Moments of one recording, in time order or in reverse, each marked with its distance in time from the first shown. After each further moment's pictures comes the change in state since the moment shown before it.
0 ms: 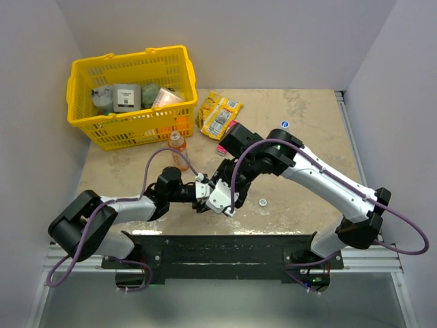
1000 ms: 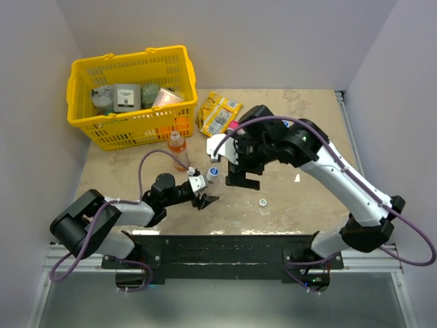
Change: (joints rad) left arm -0.005 0.025 -0.101 0.297 -0.271 -0.270; right arm -0.105 -0.002 0.138 0.021 0.230 0.952
